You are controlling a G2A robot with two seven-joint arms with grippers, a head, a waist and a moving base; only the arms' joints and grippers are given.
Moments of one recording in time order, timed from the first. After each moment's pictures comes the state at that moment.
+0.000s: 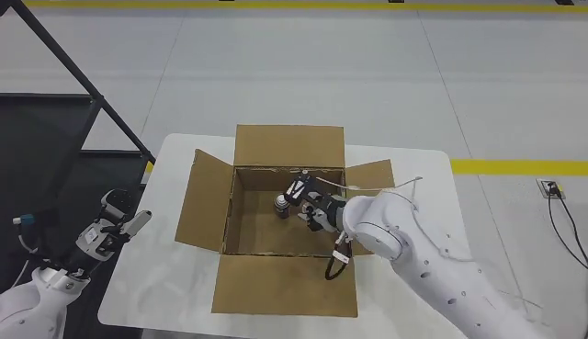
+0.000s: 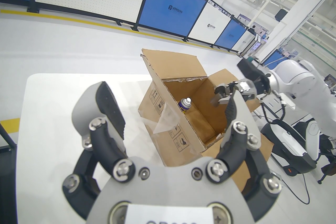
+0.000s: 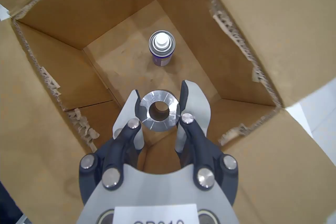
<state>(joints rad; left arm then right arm) 1.42 -1.04 -1.93 -1.69 0.35 -0.76 -0.41 -0.53 -1.23 0.71 -1.47 -0.93 -0.21 0.94</state>
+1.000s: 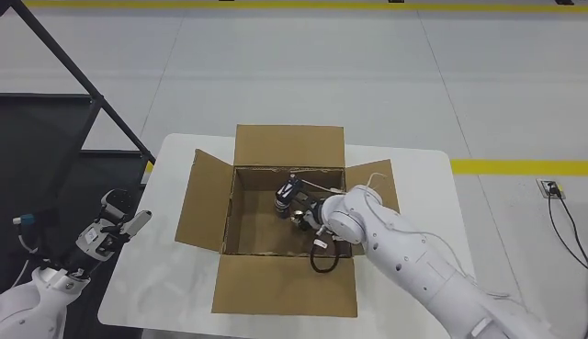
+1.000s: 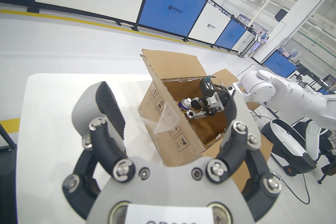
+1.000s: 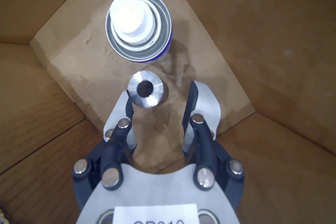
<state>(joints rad) 1.42 -1.04 -1.93 -1.69 0.35 -0.76 -0.41 -0.40 -1.40 0.56 -1.00 -0.90 -0.24 0.80</state>
